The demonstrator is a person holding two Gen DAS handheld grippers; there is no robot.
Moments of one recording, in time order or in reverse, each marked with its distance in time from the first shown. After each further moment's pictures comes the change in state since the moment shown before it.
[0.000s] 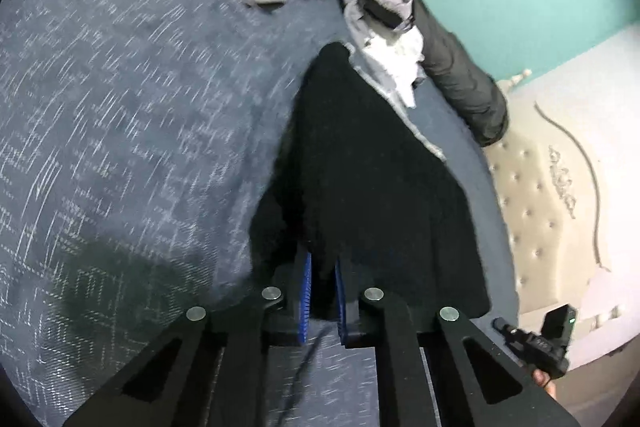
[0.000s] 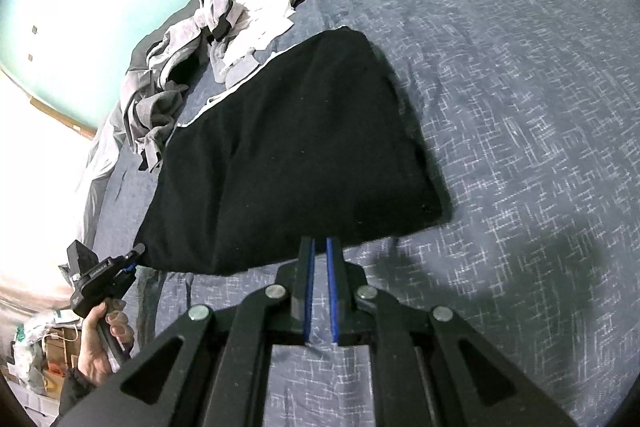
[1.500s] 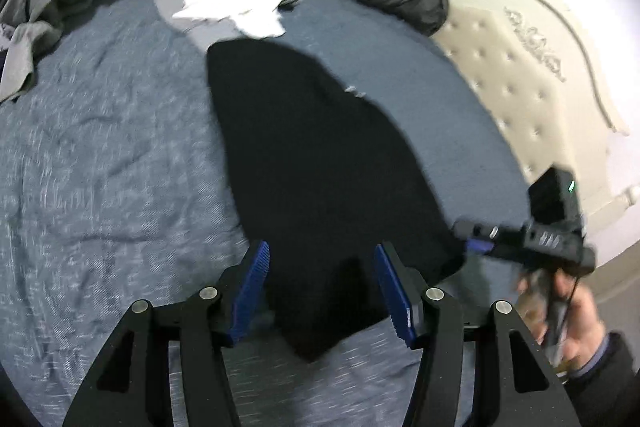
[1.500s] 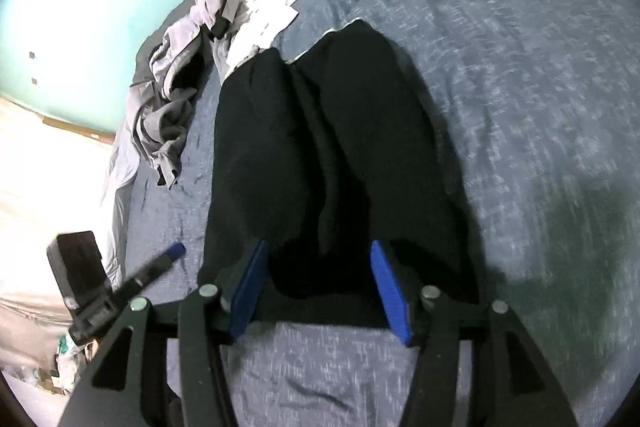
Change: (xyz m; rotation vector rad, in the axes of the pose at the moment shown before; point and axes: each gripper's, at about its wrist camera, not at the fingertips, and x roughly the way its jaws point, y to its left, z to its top) left arm 0.139 -0.180 -0.015 0.448 0.265 0.068; right arm 0.045 -0.004 0.075 0.065 0.140 0.100
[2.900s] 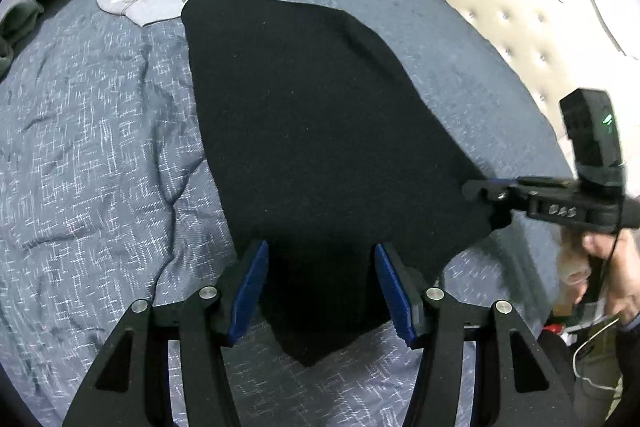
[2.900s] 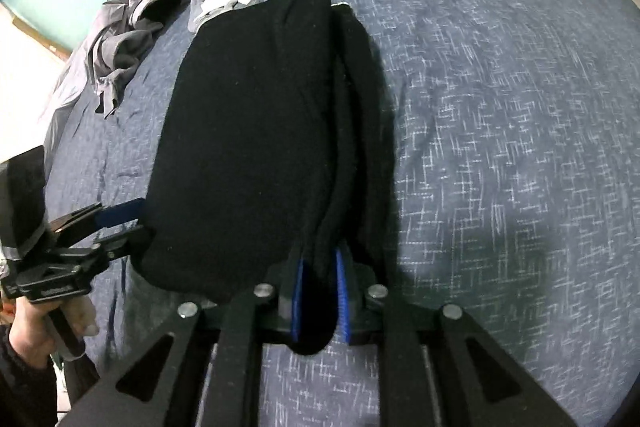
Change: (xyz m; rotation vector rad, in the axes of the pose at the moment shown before) left arm 0.037 -0.046 -0.018 0.163 0.128 0.060; right arm 0.000 -0.001 -0.014 -0.249 0.069 -0.280
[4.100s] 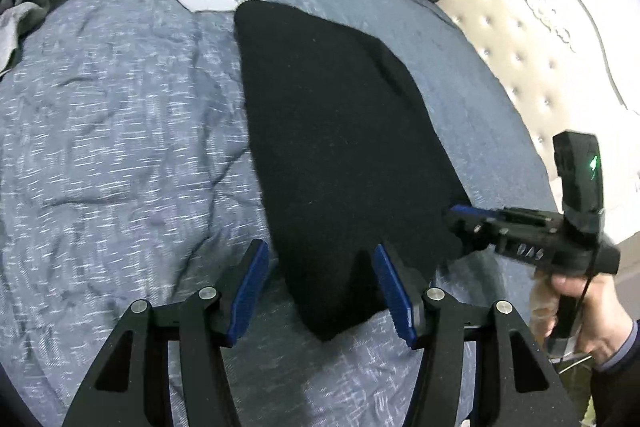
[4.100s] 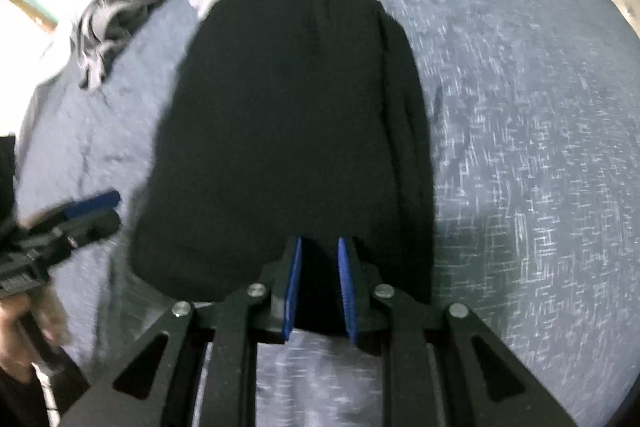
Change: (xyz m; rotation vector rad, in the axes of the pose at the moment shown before) left arm -0.015 0.029 0.002 -0.155 -0.019 -0.052; right arm 0.024 0.038 -0.001 -0.068 0.054 -0.113
